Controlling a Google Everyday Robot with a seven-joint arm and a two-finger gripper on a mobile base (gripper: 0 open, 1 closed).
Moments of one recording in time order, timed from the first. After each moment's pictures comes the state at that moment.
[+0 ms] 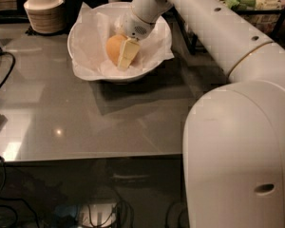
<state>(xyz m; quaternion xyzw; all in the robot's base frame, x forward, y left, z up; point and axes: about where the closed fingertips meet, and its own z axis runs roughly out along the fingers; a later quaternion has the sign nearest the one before) 0.716 0.052 0.878 -0.72 0.64 0.10 0.26</state>
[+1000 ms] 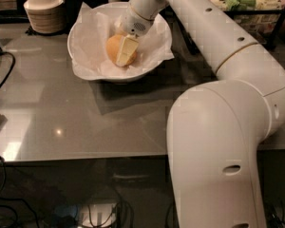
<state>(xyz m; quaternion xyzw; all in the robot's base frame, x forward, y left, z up) 0.735 0.054 0.876 -0.72 0.64 0.11 0.26</state>
